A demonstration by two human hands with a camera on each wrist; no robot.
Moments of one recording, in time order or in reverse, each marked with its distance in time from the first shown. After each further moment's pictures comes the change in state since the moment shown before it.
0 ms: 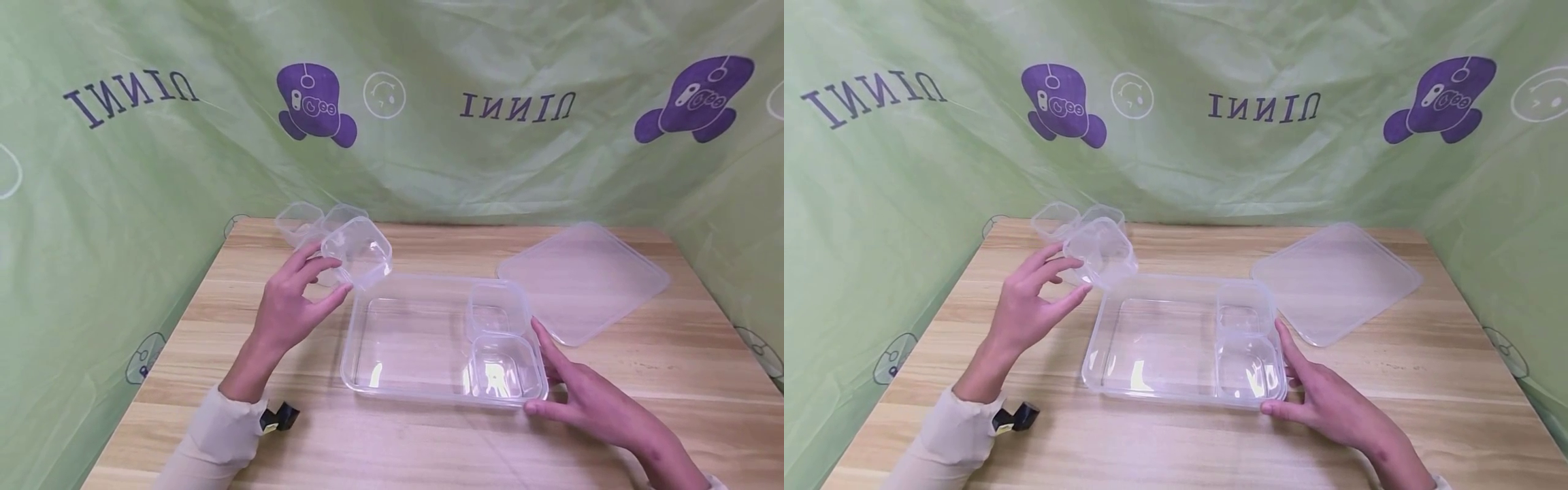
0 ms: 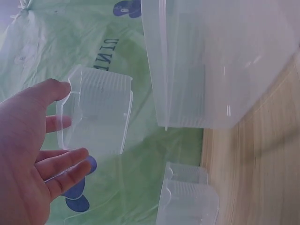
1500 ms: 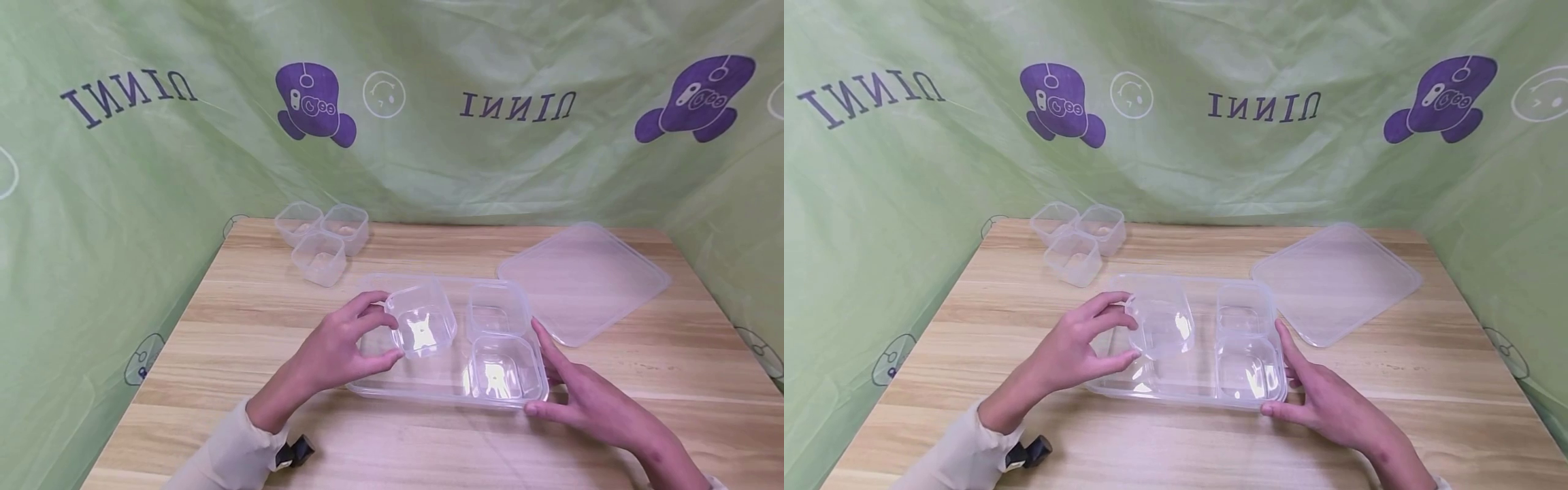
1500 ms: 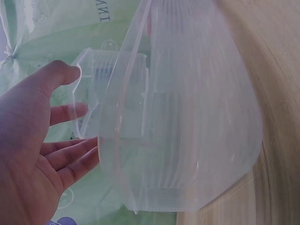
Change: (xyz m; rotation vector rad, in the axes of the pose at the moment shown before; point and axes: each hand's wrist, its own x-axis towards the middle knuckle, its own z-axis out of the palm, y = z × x) left_hand -0.022 0.053 0.033 -0.210 -0.323 0.116; right_hand -0.001 0.000 0.000 0.010 0.001 0.007
